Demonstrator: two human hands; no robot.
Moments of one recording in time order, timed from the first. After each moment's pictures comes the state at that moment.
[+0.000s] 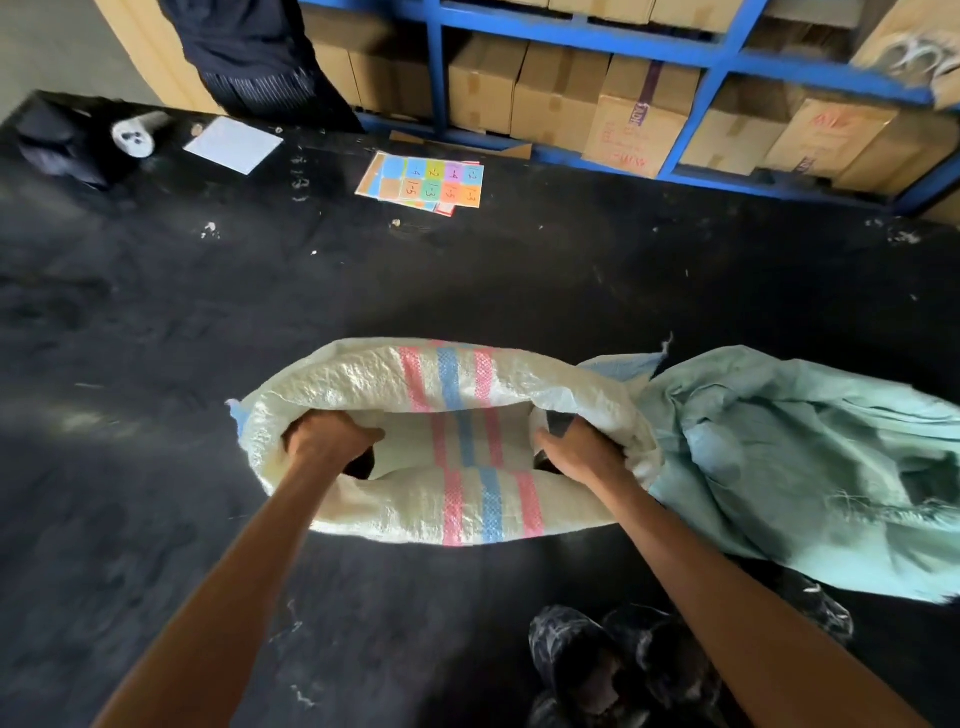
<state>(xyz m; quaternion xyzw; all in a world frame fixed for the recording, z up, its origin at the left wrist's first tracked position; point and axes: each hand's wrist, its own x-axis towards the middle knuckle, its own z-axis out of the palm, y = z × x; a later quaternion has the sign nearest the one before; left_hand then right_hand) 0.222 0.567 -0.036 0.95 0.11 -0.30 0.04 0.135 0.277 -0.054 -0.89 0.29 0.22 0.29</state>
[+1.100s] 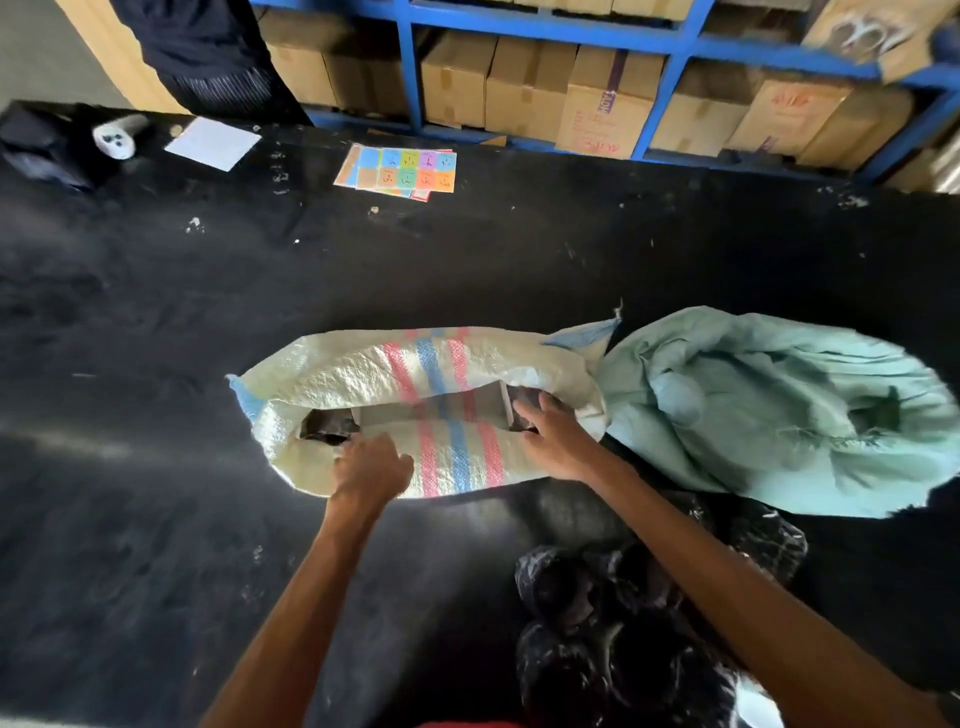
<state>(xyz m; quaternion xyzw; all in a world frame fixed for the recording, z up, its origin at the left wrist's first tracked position) 0.117 0.534 -0.040 0.95 0.00 -0.30 0.10 0.079 0.284 -0.037 -0.92 0.08 0.26 0.27</state>
